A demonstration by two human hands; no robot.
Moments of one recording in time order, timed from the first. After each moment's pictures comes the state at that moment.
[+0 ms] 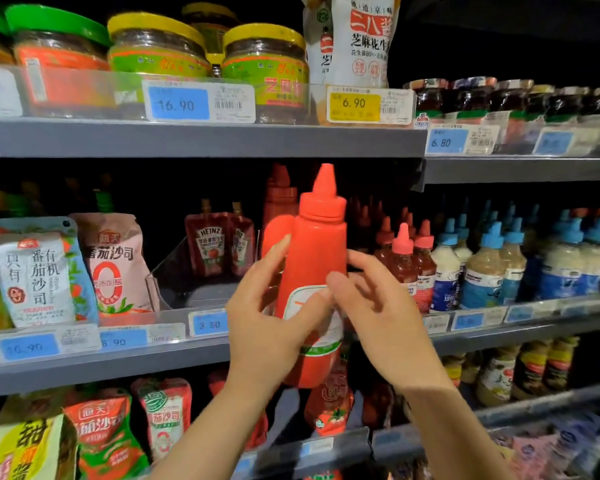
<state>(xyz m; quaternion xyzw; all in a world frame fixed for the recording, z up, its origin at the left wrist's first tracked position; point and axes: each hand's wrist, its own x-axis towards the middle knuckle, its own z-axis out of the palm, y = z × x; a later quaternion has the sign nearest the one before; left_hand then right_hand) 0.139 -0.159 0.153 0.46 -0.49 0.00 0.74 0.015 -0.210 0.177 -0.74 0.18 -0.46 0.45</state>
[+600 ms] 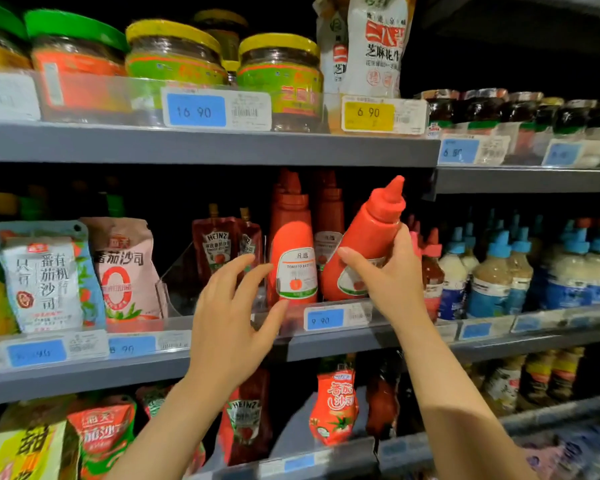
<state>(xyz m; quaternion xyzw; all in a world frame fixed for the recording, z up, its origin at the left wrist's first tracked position) 0.217 -0.167 0.129 0.65 -0.55 0.28 0.44 0.051 -0.293 0.182 -0.71 0.27 -0.57 0.31</state>
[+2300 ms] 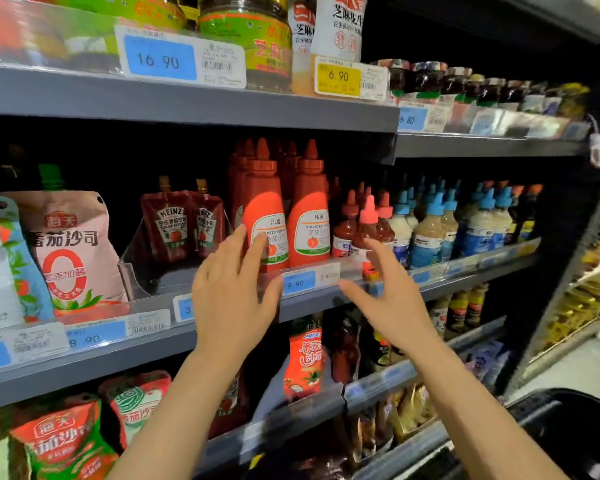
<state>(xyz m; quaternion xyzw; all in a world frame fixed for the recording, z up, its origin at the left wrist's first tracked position) 0.208 -0.185 0.116 0.66 -0.58 0.27 0.39 0.003 -0.230 0.138 -0.77 0.44 -0.42 0.20</state>
